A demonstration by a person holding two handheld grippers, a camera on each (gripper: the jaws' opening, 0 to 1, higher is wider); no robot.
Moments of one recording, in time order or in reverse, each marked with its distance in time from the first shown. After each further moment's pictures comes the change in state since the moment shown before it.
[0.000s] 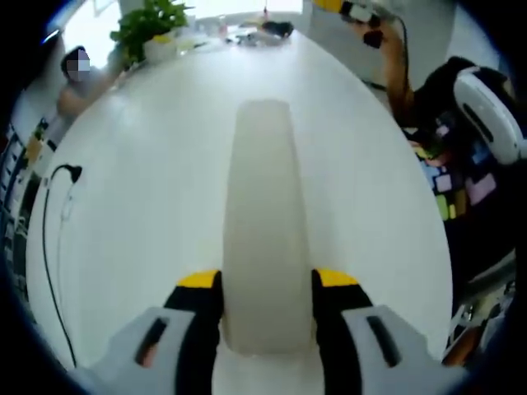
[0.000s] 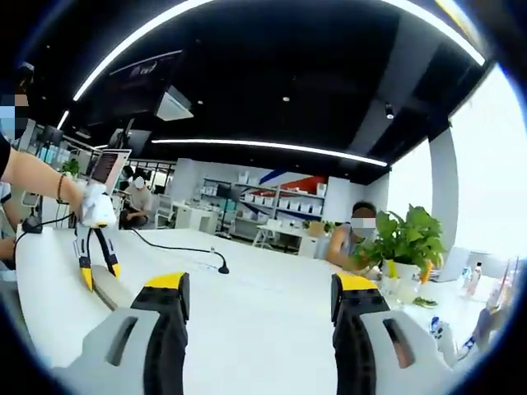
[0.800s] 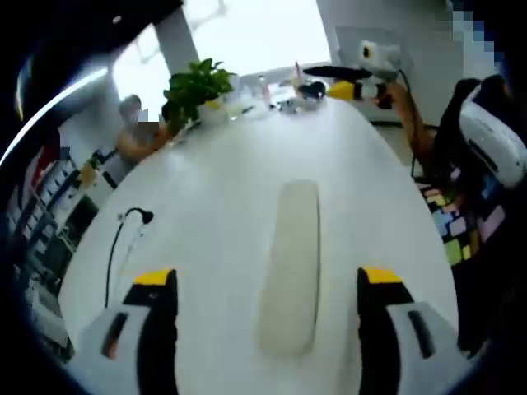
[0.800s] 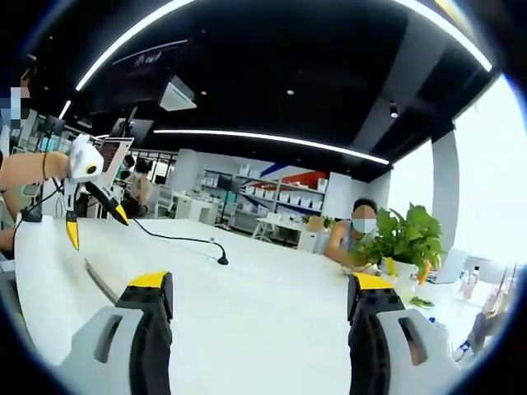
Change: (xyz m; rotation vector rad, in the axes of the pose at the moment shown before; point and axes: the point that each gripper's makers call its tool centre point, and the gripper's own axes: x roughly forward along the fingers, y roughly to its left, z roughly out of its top) left arm -0.087 0.007 0.051 -0.025 -0.400 0.364; right arm -0.003 -0.001 -0.007 -0.034 0.020 0.003
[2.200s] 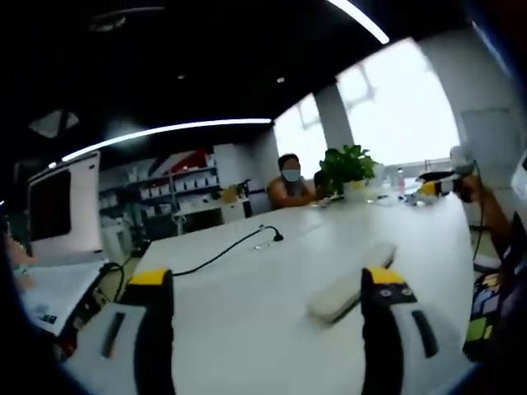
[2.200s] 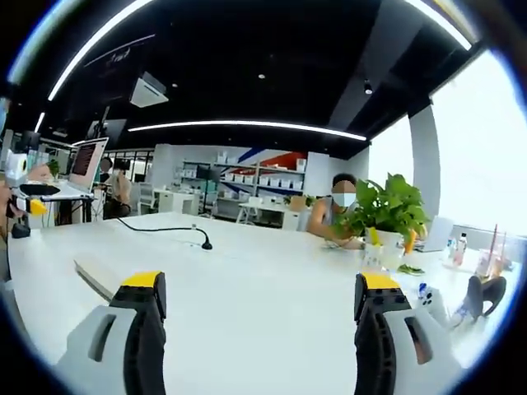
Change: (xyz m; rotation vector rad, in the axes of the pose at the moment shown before) left arm -0.147 0.002 -0.047 -0.327 -0.386 0.713; right arm -0.015 -0.021 -0.031 0.100 0.091 -0.105
